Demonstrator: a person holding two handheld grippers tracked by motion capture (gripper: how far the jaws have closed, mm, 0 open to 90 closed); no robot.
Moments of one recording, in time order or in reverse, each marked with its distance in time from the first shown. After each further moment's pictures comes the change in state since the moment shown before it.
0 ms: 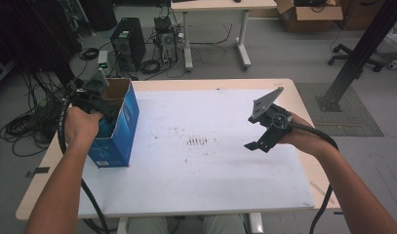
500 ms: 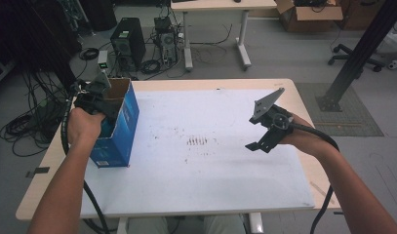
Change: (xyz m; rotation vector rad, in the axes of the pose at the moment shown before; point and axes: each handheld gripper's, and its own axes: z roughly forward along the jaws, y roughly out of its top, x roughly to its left) left arm -0.003 0.002 0.006 0.007 0.011 0.013; right arm -0.001 -0.004 0.000 0.001 0.000 0.010
